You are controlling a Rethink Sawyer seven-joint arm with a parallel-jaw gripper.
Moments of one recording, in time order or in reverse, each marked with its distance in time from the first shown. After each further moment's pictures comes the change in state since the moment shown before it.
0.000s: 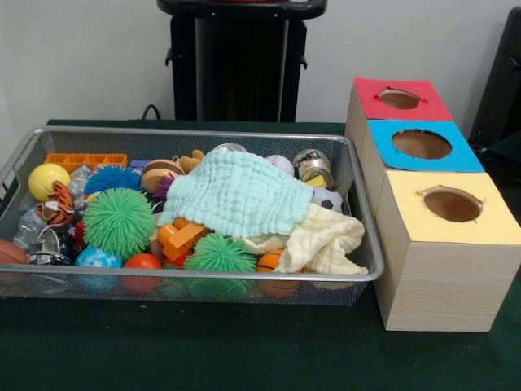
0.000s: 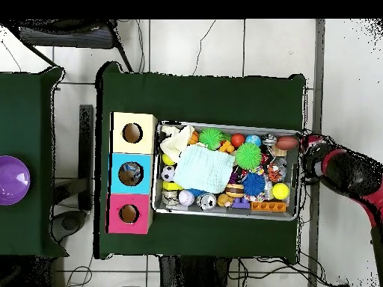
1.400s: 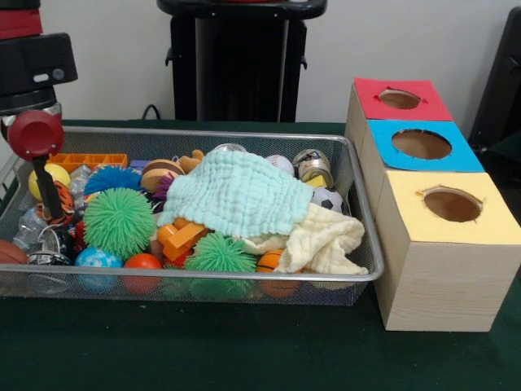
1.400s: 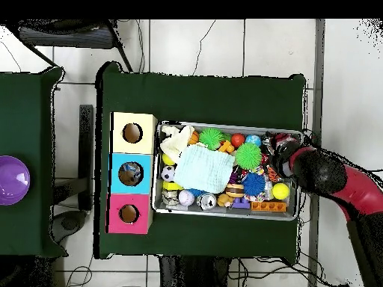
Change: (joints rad) arm 0.093 -0.078 -0.004 0.155 -0.002 -0.096 0.000
